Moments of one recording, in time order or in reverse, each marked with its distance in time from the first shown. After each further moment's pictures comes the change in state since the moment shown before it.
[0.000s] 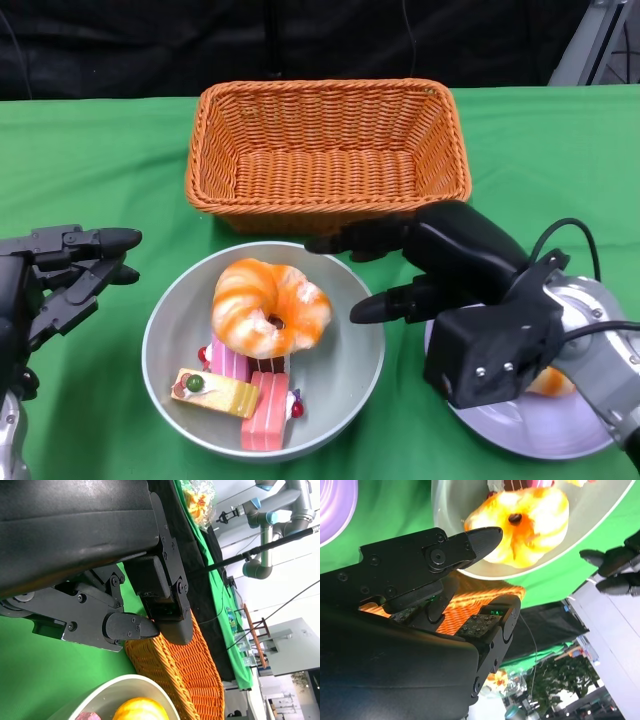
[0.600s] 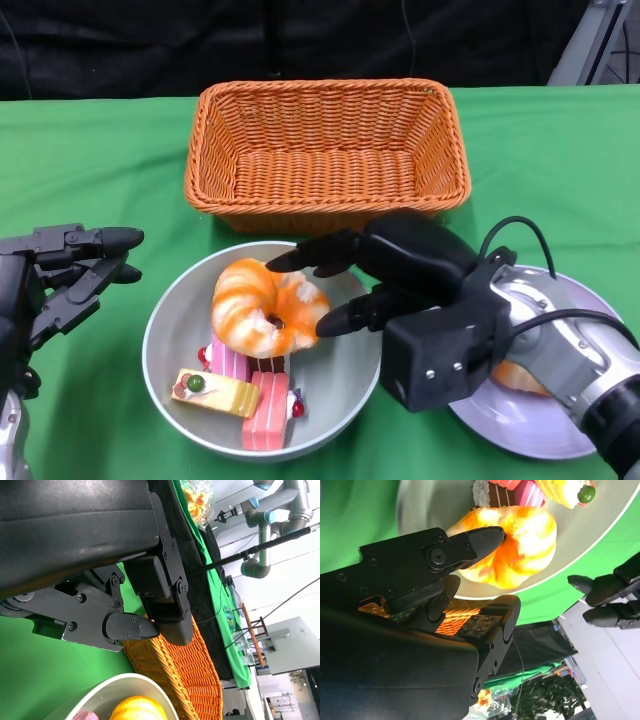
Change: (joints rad) left arm 0.000 -0.003 -0.002 -0.006 -0.005 -0.002 0.000; right arm -0.109 0.075 0.081 0.192 -0.077 -0.063 -0.045
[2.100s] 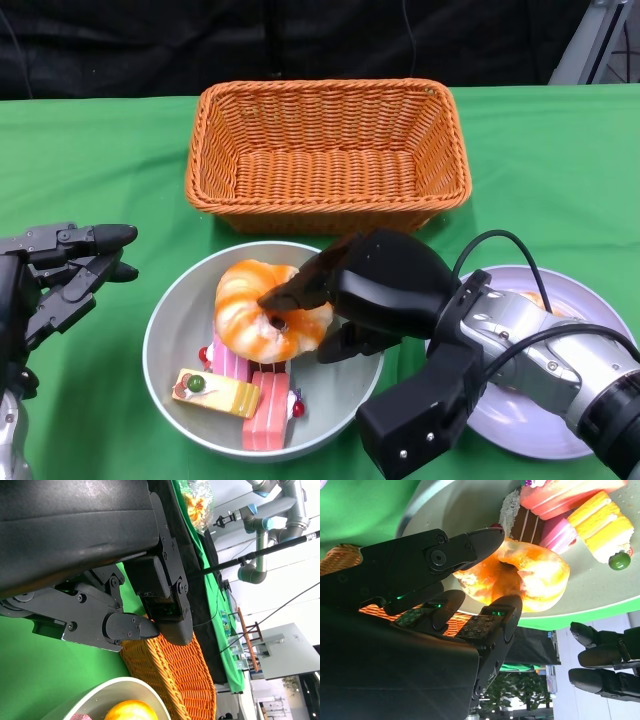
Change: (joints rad) left arm 0.000 -0.005 0.012 0.000 -0.031 0.000 -0.015; right arm -0.023 -0.042 0.169 -0.015 -0.340 0.018 -0.286
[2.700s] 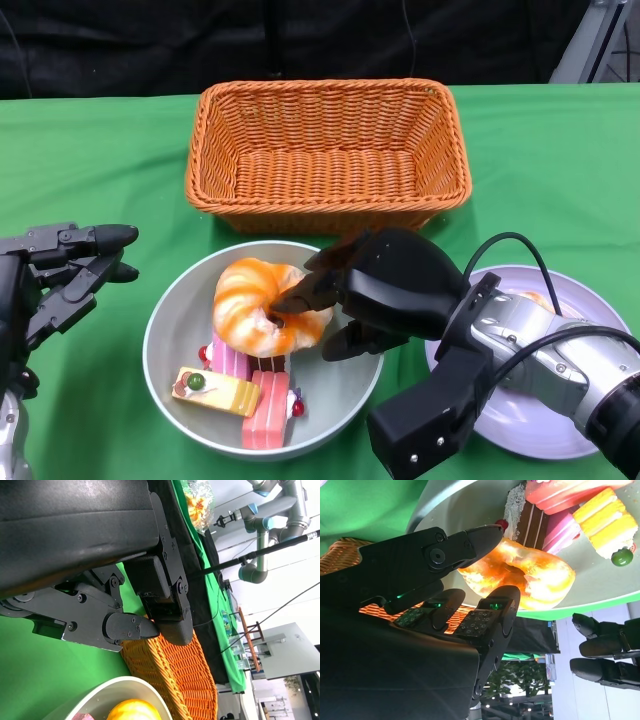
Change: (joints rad) left arm 0.000 0.000 0.000 0.000 0.010 0.000 0.006; right arm 0.002 -0.018 0.007 0.016 -0.001 -0.026 -0.077
